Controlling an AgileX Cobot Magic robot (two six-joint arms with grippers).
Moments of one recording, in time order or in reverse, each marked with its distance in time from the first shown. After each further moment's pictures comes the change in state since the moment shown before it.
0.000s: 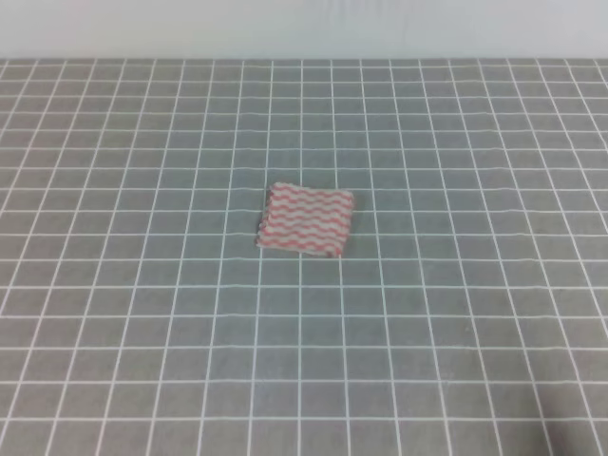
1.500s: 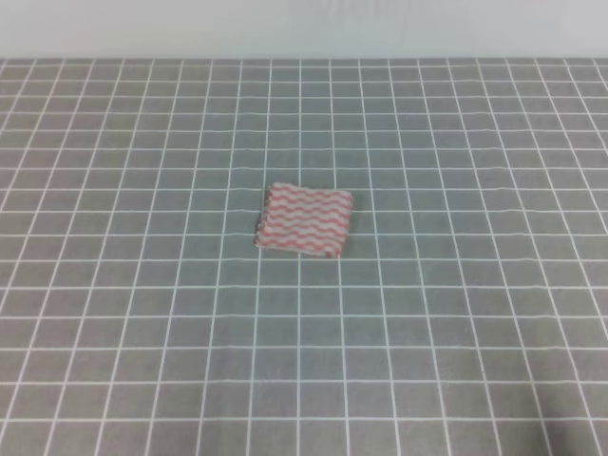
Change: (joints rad) left arm 0.205 -0.162 0.255 0.027 0.223 0.008; right arm 0.000 0.001 0.000 0.000 -0.003 0.000
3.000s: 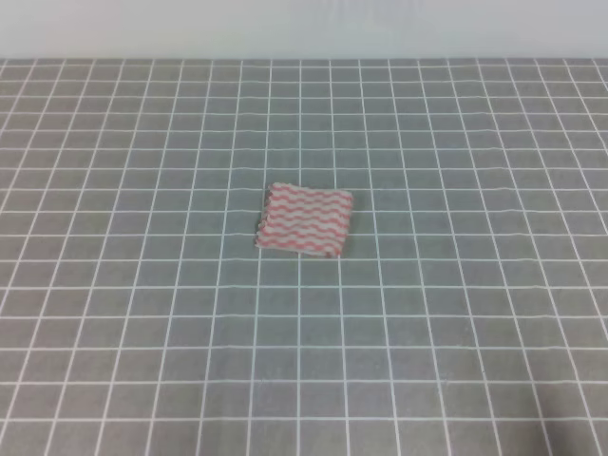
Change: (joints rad) left arm 0.000 0.007 -0.009 -0.001 0.005 -0.001; right arm -0.008 -0.009 0.000 0.000 -0.007 0.000
